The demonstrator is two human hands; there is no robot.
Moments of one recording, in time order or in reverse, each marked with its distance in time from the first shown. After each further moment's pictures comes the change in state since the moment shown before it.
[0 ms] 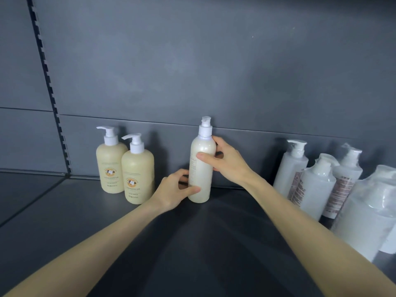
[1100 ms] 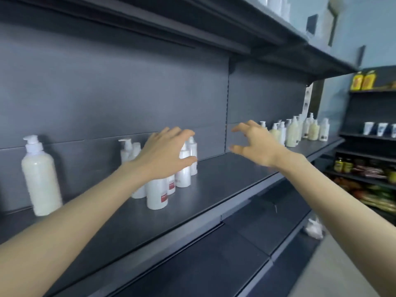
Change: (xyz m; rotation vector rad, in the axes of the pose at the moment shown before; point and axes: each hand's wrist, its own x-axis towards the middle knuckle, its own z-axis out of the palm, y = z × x) left_hand -0.153 0.314 0.130 0.551 -0.125 0.929; right_hand -0.366 -0.124 -0.275 -1.028 0.478 0.399
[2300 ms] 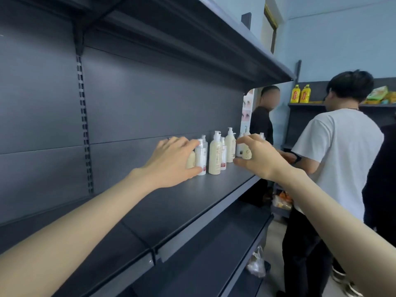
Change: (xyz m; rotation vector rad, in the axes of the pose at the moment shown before) left_hand 0.465 0.282 0.319 -0.110 0.021 0.195; right_hand 0.162 0.566 -0.045 -0.153 0.063 0.223
